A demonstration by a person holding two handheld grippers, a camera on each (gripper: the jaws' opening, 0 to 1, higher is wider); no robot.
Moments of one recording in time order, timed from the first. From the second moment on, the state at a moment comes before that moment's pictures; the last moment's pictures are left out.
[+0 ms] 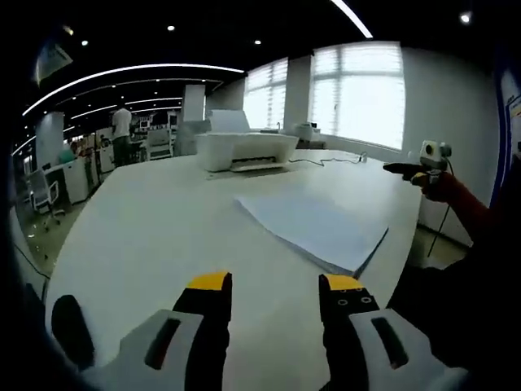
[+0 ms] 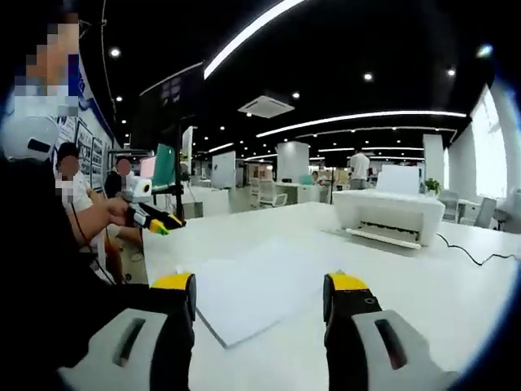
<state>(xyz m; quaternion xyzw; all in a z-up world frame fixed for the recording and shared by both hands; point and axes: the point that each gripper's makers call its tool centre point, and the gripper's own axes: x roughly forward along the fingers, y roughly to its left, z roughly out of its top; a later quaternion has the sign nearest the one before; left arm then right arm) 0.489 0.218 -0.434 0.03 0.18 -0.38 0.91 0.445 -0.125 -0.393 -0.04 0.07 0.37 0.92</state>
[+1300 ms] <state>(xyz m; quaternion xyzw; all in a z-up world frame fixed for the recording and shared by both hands) 0.434 0.301 -0.370 0.01 0.15 -0.34 0.93 0.404 -0.173 -0.382 -0.08 0.16 0.30 0.94</state>
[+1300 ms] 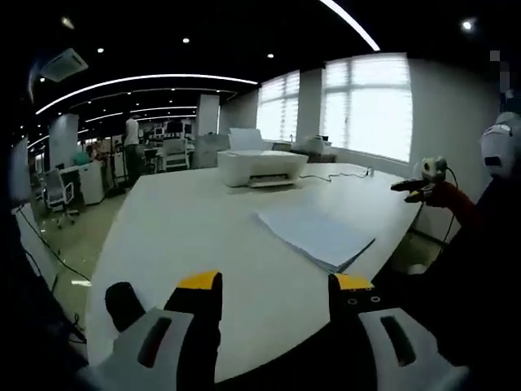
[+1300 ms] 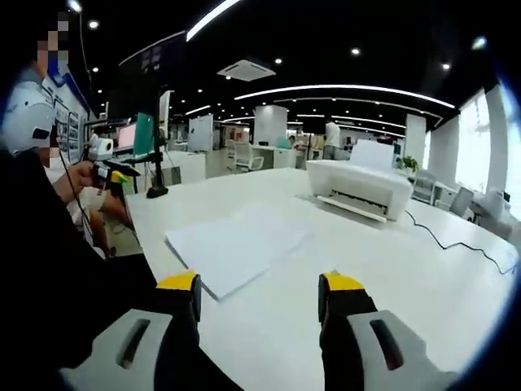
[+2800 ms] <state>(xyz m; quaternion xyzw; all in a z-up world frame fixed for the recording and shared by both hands) 0.376 0.328 -0.337 0.00 0.12 -0.31 0.94 0.378 -0.159 -0.373 -0.06 0.16 0.29 0.94</state>
